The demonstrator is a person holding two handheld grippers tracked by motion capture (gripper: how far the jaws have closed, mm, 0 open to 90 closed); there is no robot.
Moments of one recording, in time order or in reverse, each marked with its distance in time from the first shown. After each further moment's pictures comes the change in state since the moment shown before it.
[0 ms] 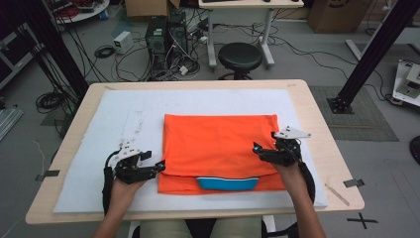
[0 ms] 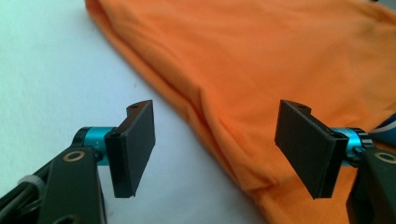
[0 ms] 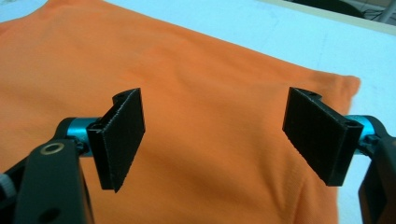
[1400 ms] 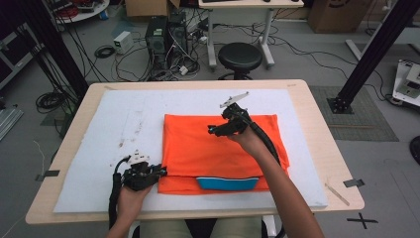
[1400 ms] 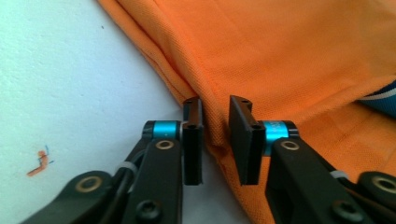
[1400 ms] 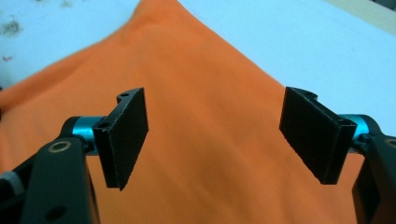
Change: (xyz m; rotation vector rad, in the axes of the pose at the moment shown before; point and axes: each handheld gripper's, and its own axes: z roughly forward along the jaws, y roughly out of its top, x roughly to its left) left arm -0.025 -0.011 0.007 0.120 0.034 -0.043; right arm 0.061 0.109 0.104 0.201 0.281 -0.160
